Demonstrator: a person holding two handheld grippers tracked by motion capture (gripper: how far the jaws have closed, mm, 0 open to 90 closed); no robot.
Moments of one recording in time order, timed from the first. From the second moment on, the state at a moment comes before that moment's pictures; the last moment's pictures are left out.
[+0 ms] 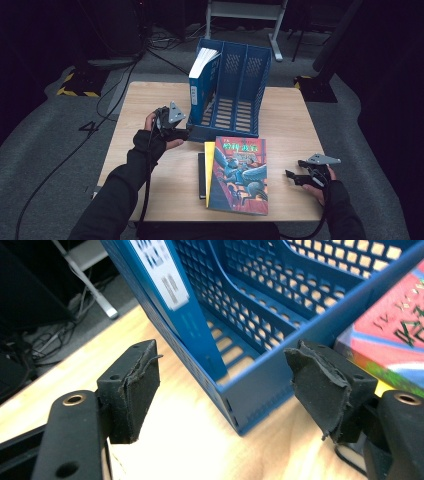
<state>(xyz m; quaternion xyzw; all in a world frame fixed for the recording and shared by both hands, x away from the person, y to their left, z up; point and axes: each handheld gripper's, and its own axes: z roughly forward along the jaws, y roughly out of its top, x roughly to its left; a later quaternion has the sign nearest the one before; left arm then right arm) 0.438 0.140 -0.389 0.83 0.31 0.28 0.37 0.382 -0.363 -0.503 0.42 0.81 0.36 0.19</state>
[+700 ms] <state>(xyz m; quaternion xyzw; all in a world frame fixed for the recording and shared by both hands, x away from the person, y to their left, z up) 0.406 0.153 -0.441 0.87 0.28 0.22 0.34 0.382 -0.363 -0.503 0.42 0.81 0.36 0.19</state>
